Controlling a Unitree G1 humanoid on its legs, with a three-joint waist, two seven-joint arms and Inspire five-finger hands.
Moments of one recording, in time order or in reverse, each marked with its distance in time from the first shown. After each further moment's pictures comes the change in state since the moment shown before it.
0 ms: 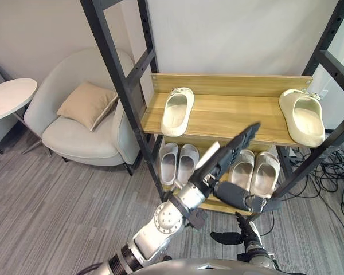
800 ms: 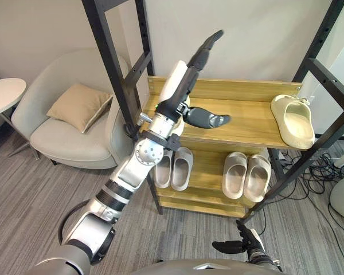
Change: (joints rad) left arm -0.447 0.163 0.312 0.372 0.385 0.033 0.144; right arm 0.031 -0.026 0.009 0.005 0.000 0.000 0.064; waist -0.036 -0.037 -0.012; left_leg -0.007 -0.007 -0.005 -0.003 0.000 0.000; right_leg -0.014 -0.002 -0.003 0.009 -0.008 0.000
